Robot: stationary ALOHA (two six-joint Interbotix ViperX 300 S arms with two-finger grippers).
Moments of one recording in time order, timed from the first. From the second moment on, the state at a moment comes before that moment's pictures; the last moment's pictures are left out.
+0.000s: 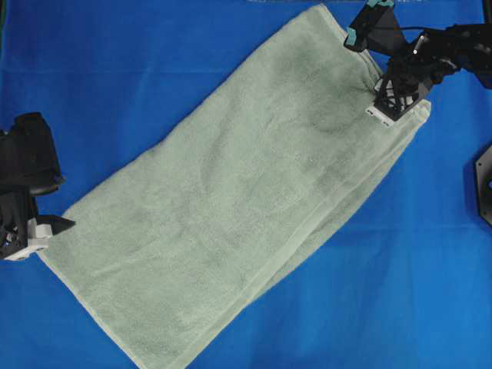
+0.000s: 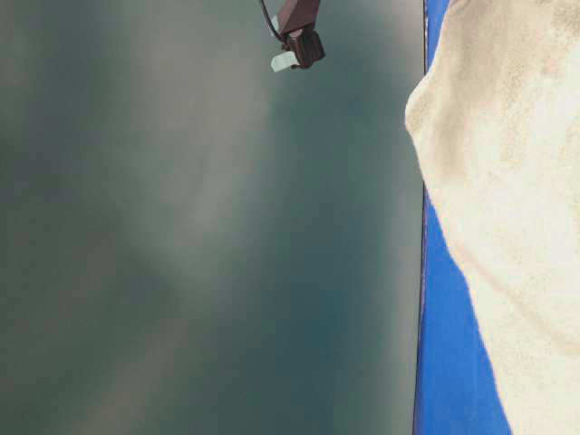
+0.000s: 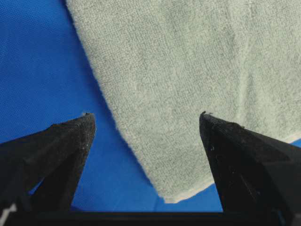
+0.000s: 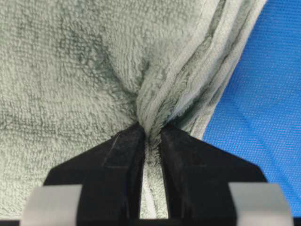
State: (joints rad) left arm -0.39 -0.68 0.96 0.28 0.88 -0.89; right arm -0.60 -0.03 0.85 -0.13 0.51 0.17
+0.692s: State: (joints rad) left arm -0.39 -0.66 0.95 0.28 0.86 -0.88; right arm -0.26 -0.18 0.72 -0.16 0.67 0.51
